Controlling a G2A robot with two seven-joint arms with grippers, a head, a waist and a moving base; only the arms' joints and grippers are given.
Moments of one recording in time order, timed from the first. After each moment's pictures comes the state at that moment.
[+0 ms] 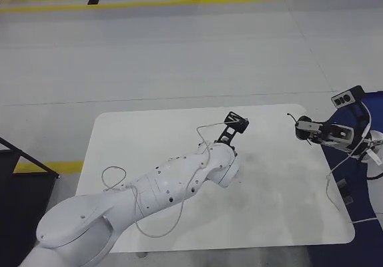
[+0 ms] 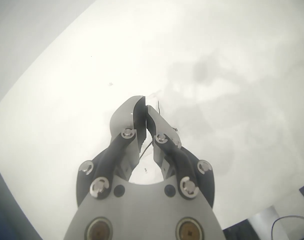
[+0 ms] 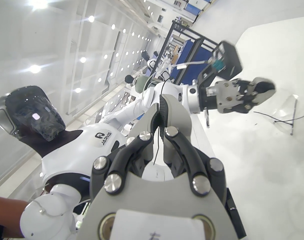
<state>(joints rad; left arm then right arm) 0.32 -1.54 -0.21 -1.24 0.71 0.52 -0.90 -1.04 -0.92 1.70 -1.37 0.65 -0.18 1.43</state>
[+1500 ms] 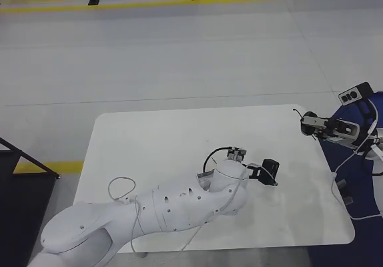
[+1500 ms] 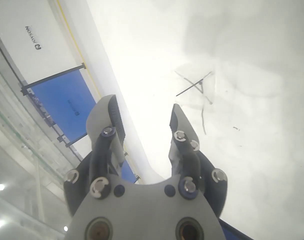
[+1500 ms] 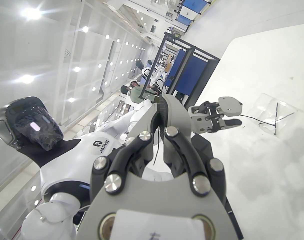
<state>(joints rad) 0.38 -1.54 -0.23 -1.43 1.42 -0.48 -1.07 -1.03 -0.92 1.71 -1.35 0.64 -0.17 1.43</state>
